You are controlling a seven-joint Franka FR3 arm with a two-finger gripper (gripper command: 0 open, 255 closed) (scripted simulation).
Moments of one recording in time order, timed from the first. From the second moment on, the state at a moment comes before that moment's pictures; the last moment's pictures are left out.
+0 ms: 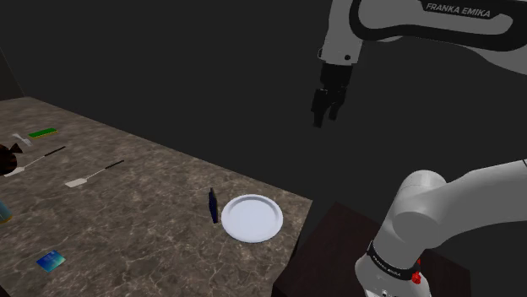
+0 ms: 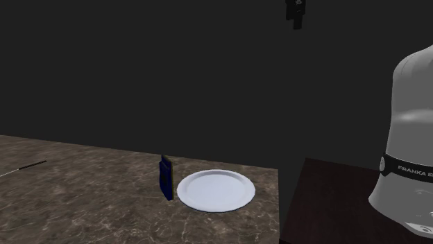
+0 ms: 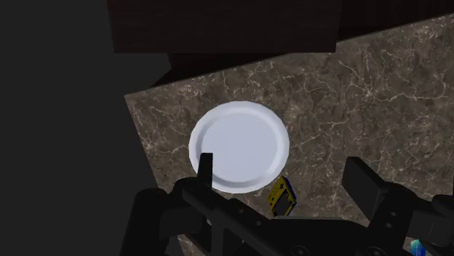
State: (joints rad) arm 0.00 -0.78 0.01 -2.26 0.03 1.46 0.05
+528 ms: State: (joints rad) arm 0.01 -0.67 0.04 -2.34 0.06 1.65 0.06
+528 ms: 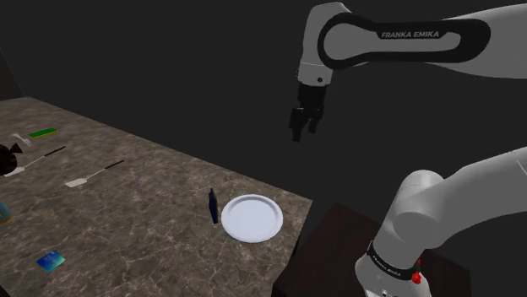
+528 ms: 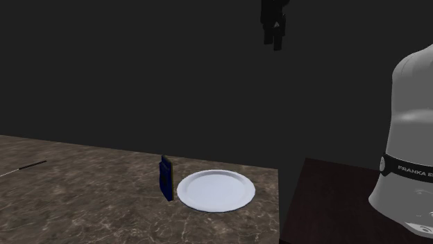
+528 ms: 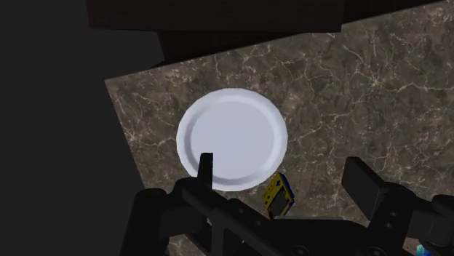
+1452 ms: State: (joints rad) arm 0.04 -0.24 0.12 -2.34 0.08 2.08 0.11
